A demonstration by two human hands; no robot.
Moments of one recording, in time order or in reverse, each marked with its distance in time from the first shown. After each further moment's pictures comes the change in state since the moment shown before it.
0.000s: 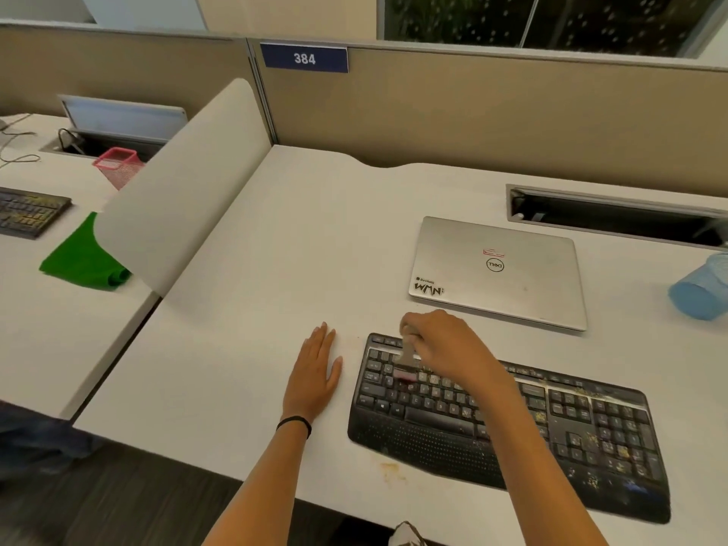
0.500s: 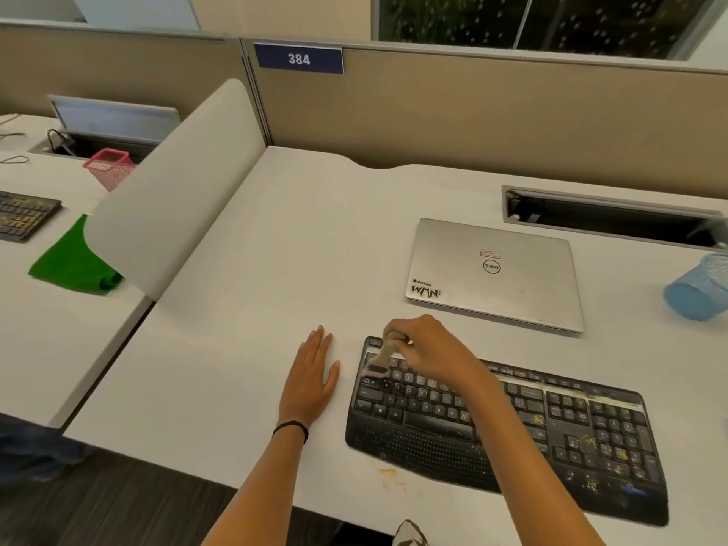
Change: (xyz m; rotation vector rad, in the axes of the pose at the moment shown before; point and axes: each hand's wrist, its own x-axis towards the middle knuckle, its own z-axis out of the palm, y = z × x) left_hand 0.001 0.000 0.000 -0.010 0.000 -0.005; right_hand 0.009 -0.005 0.008 0.228 -0.028 -0.033
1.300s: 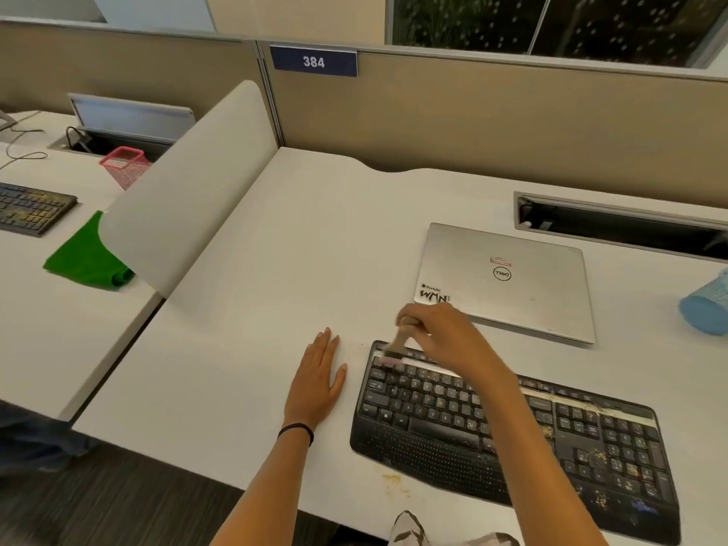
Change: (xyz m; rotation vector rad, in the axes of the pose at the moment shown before) left_hand -0.001 0.001 -0.001 0.008 -0.014 -0.013; right_hand 0.008 -0.004 -0.020 -0.084 0.092 -0.005
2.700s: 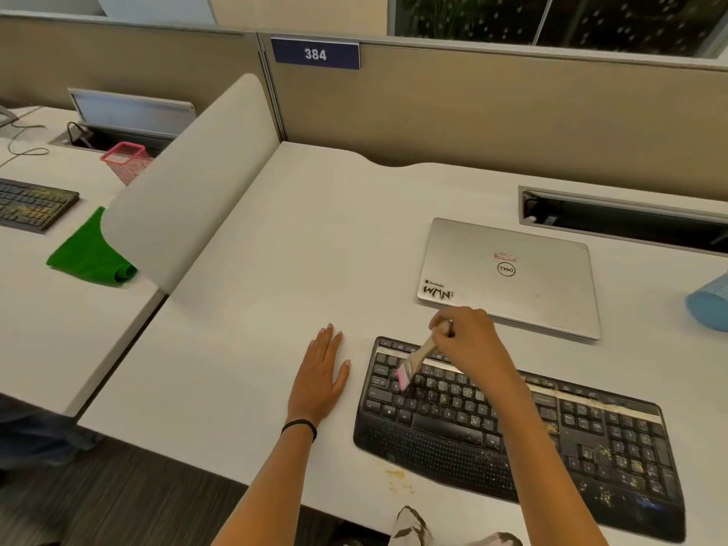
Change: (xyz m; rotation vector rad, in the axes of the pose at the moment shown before) left_hand 0.000 0.001 -0.001 -0.003 0.000 0.002; right_hand -0.017 0.012 0.005 0.151 0.126 0.335
